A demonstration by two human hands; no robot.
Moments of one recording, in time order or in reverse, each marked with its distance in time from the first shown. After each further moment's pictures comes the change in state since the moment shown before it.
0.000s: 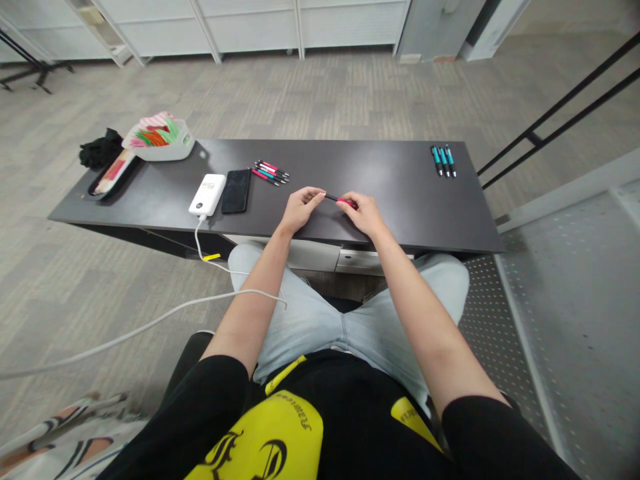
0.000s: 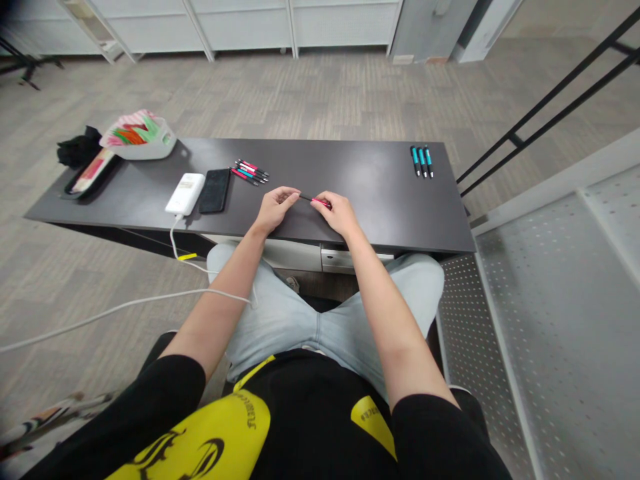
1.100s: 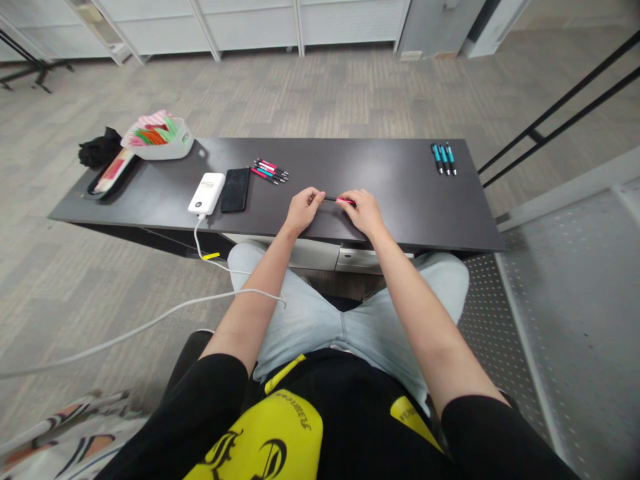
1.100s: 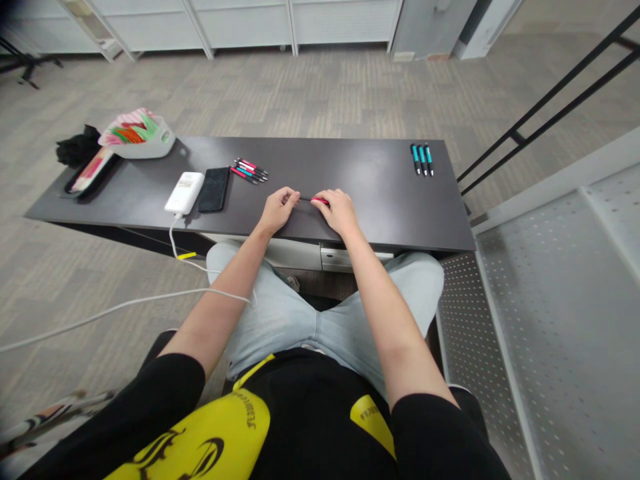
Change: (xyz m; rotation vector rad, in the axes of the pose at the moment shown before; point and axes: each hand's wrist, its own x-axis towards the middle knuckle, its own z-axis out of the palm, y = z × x) left_hand -0.012 0.021 0.010 0.298 -0.028 -0.016; right_hand 0.001 0.009 0.000 -0.400 -0.030 -0.115
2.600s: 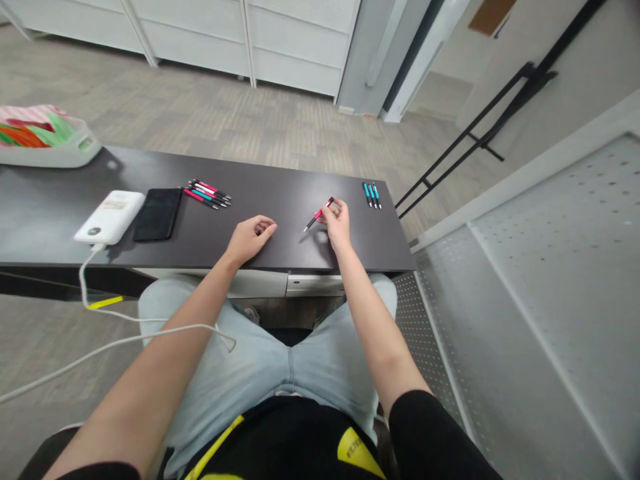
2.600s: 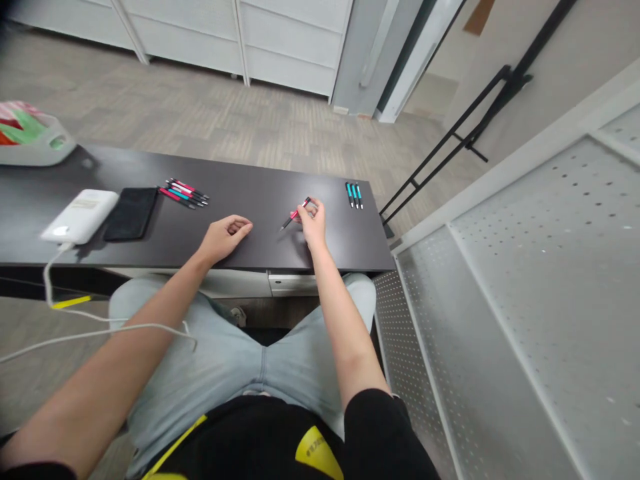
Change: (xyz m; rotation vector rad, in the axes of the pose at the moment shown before) left_hand -0.005 -0.003 0.000 0.015 -0.027 0.034; right_hand 0.012 0.034 -0.046 0.730 0.365 0.519
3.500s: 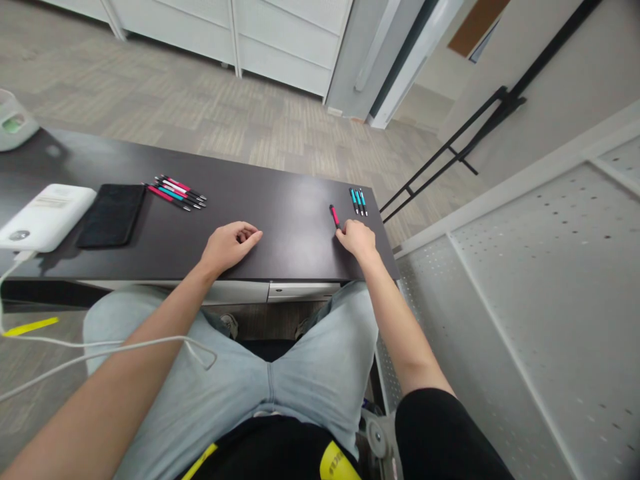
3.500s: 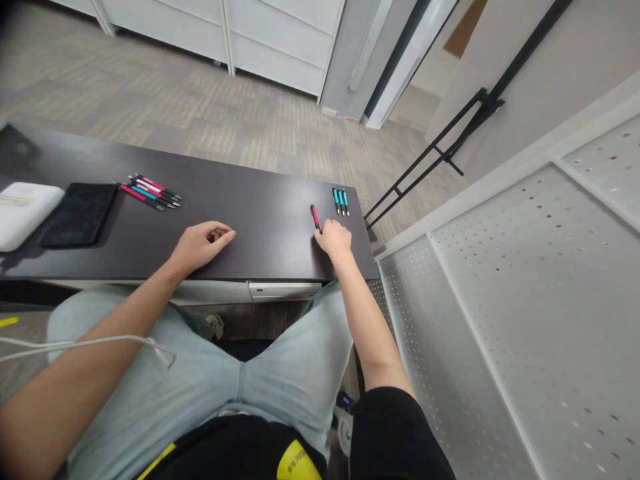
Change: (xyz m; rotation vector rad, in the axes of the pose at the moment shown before) left_hand -0.004 0.014 -0.002 0.143 -0.022 0.002; right_hand -0.010 -0.057 -0.105 -1.425 -0.139 -0.015
